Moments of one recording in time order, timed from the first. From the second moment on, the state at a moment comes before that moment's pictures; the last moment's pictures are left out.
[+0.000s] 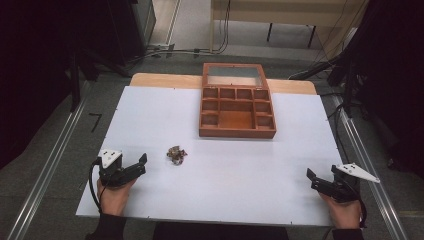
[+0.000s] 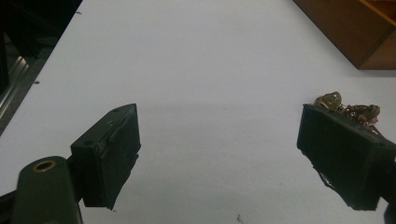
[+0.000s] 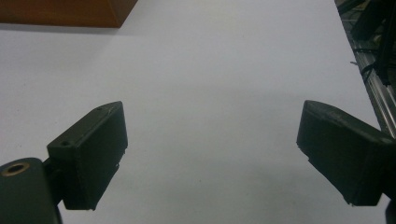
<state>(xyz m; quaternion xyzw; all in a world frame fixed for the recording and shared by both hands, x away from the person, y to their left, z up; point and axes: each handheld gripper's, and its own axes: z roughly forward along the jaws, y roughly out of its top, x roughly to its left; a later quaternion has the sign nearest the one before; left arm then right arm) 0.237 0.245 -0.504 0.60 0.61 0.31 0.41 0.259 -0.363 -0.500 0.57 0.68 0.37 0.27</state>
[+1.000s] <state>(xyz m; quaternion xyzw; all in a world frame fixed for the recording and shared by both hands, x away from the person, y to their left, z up) 0.245 0.229 -0.505 0.62 0.60 0.29 0.42 0.259 -0.363 -0.500 0.57 0.68 0.37 0.27</state>
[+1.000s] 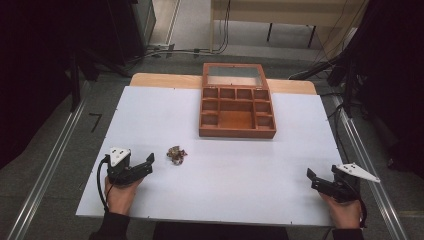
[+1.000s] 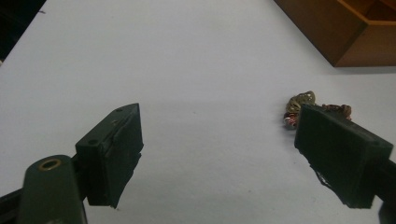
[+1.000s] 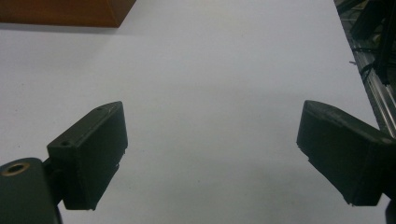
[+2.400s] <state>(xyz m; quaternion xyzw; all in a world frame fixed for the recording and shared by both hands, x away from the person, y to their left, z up) 0.266 0.183 -0.507 0.66 0.56 0.27 0.42 0.261 -0.360 -0.501 0.57 0.69 0.37 0.26</state>
